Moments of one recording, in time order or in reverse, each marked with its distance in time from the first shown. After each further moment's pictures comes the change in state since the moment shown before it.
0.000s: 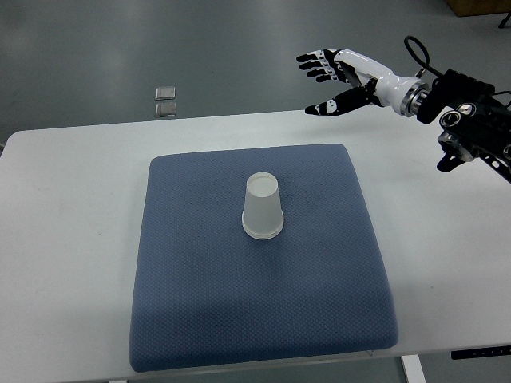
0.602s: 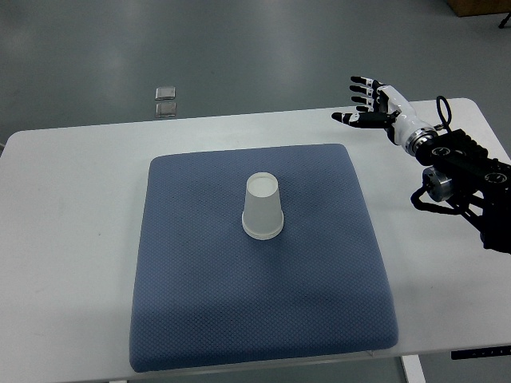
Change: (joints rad) left arm 0.000 0.000 0.000 0.000 0.000 0.000 0.000; right arm -0.153 0.108 0.111 -0.092 0.228 -0.206 -0.016
